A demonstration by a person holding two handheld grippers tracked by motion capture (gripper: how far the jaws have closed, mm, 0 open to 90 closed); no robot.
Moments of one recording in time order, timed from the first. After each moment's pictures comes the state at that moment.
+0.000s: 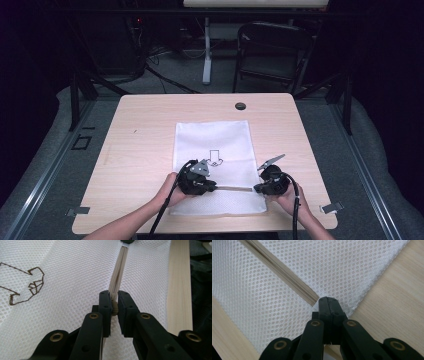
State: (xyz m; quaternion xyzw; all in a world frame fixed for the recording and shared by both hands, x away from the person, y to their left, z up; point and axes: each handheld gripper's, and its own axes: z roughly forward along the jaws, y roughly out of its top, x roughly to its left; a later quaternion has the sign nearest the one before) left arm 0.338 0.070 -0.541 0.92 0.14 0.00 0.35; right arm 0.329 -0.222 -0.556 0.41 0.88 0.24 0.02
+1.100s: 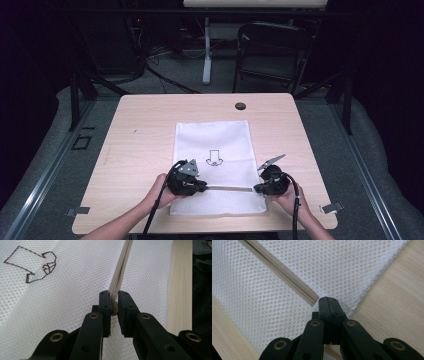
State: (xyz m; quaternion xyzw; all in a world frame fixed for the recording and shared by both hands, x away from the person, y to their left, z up) left arm 0.334 0.099 -0.537 0.93 0.16 0.01 0.34; right arm 0.328 -0.221 -0.558 0.42 0.87 0.25 0.02
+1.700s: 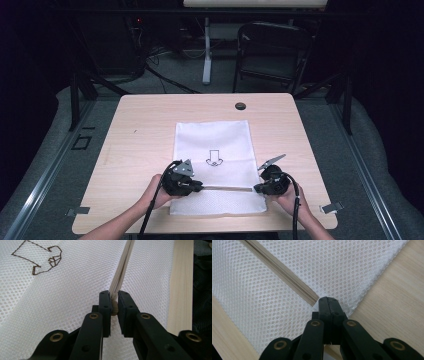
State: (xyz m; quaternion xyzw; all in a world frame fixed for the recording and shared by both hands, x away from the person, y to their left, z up) left arm 0.333 0.109 -0.538 0.92 0.16 0.01 0.35; right arm 0.328 -0.222 -0.559 0.42 0.87 0.26 0.02
